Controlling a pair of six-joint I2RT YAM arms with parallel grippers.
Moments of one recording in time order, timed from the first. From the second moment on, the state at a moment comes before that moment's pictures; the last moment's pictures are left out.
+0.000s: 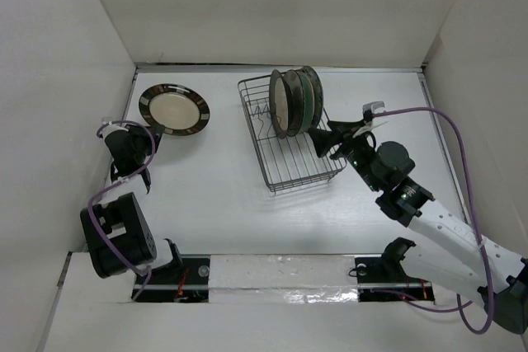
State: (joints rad) left arm 0.36 1.37 0.55 0.50 0.31 -1.01; right arm 0.71 0.85 0.70 0.25 0.19 0.30
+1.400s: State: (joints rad) left arm 0.10 0.92 0.43 0.76 0.80 -1.29; right arm 0.57 1.57 1.37 0.05 -0.46 0.38
